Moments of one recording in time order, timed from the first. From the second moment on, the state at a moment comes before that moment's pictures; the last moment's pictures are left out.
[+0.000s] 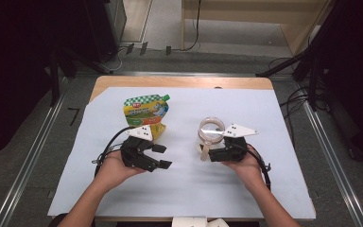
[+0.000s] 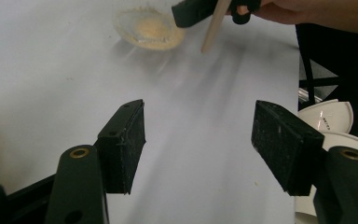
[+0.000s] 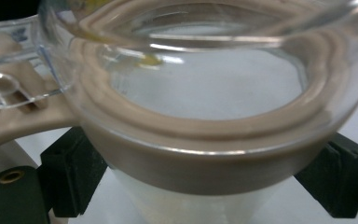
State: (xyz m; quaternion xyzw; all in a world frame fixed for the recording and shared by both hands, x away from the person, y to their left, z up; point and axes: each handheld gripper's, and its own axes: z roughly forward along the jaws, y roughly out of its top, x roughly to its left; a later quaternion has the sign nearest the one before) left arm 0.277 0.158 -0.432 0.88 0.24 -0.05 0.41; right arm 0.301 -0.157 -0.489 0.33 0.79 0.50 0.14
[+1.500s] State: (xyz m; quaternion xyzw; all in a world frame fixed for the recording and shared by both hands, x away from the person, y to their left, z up) left arm 0.289 0.168 -0.431 0.87 0.24 -0.06 0.43; right arm 0.230 -0.181 -0.461 0.33 0.78 0.52 0.09
